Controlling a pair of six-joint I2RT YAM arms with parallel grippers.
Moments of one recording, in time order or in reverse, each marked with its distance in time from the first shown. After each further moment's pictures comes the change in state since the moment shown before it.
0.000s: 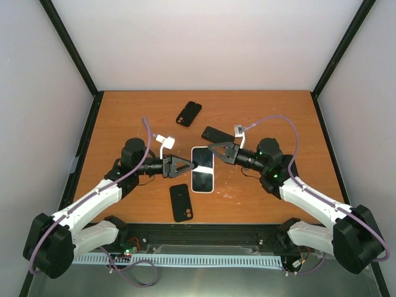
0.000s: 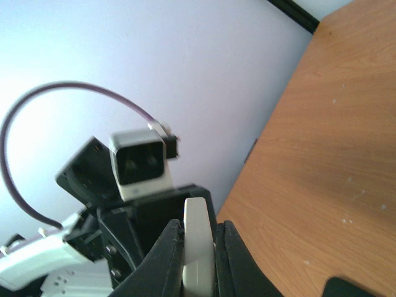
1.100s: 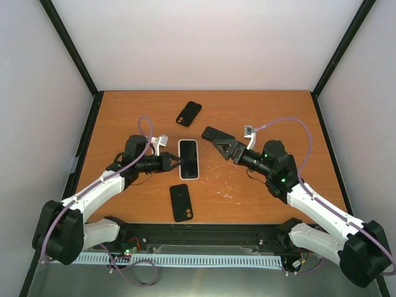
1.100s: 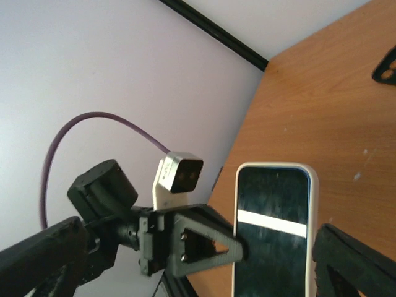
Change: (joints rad) left arm 0.093 0.125 0.016 -0.204 -0.192 0.033; right arm -0.011 -0.102 -0.003 -0.133 0.201 -0.016
